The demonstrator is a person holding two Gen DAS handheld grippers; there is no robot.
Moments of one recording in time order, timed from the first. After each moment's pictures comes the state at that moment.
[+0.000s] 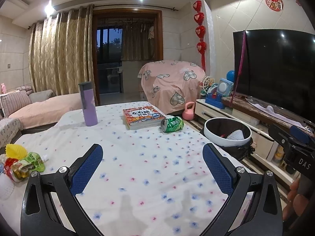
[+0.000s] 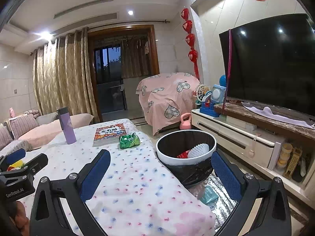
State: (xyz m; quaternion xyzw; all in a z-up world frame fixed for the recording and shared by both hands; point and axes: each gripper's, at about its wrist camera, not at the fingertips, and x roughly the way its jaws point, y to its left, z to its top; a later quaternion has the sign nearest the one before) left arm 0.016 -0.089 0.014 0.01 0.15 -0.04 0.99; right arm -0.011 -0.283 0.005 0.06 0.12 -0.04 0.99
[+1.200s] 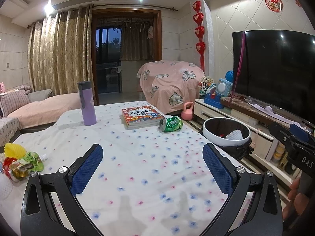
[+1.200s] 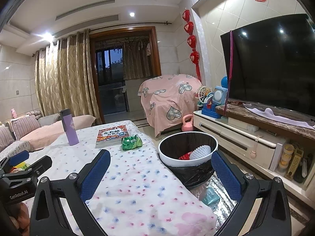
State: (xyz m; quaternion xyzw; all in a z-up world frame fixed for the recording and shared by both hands) left arm 0.016 -0.090 0.012 0.01 0.16 -0.04 0.99; right arm -0.015 -0.282 0.011 0.06 0.11 -0.03 0.99
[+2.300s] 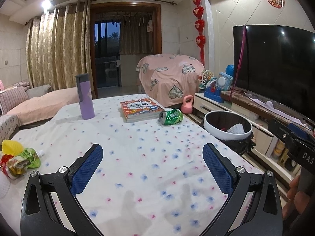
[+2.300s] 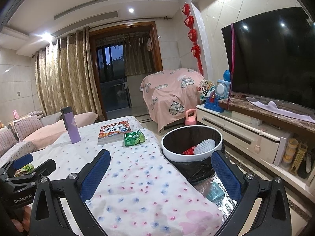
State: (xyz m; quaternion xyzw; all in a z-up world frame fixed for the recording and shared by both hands) left arm 0.029 -0.085 0.003 0.01 0.18 -0.05 0.98; right arm -0.003 -0.285 0.003 0.07 0.13 -0.02 0.99
